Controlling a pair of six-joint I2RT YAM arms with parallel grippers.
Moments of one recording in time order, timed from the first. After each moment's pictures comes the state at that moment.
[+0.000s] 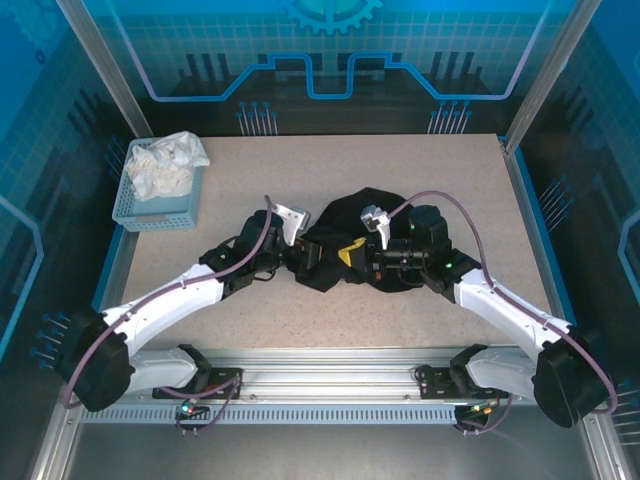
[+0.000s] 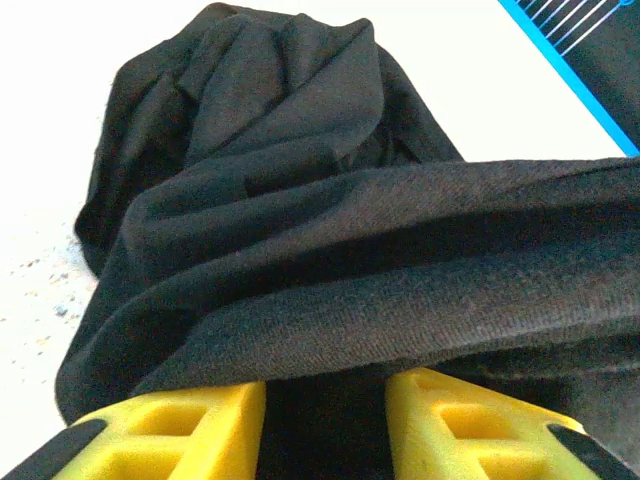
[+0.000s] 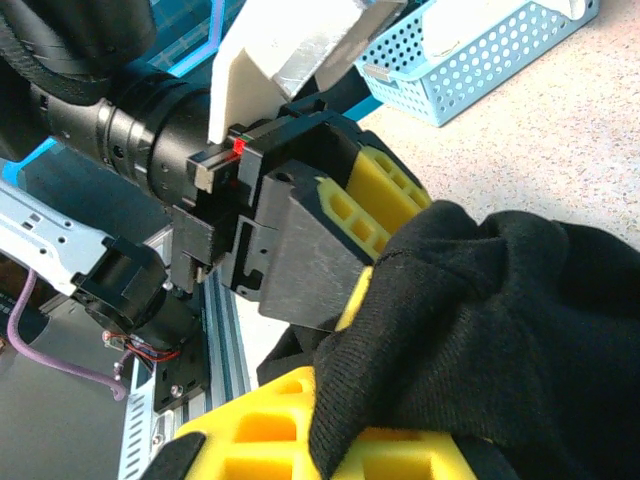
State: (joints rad) left arm -0.63 1.24 0.81 -0.18 0.18 -0.35; right arm 0.50 1.14 0.70 0.05 -0.80 0.19
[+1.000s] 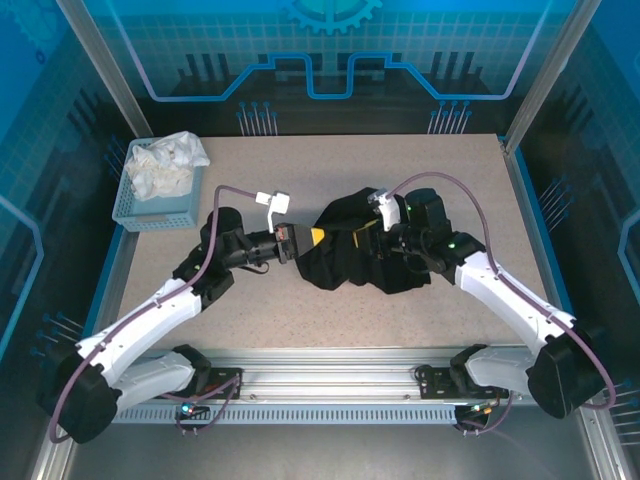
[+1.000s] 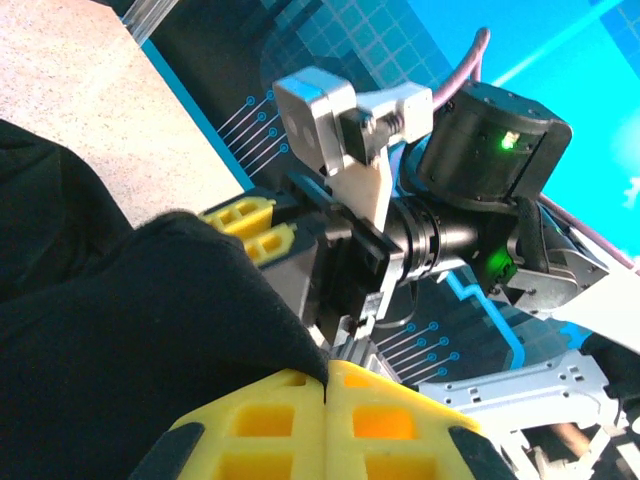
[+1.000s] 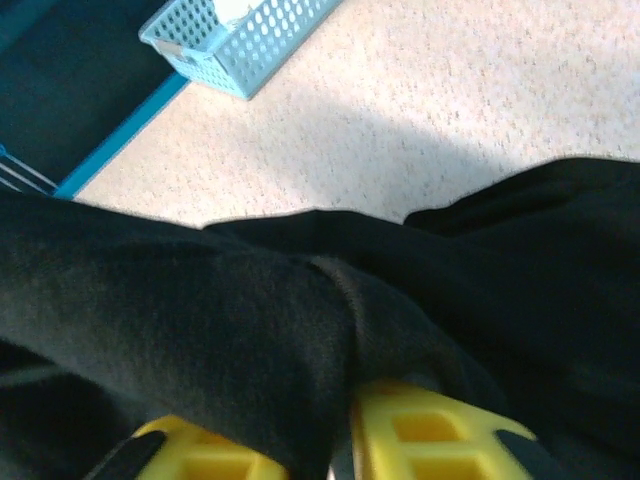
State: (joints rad) left arm -0.53 1.06 0.73 0.23 0.64 -0.81; right arm 0.48 1.20 0.90 -0.33 -0.45 0.14
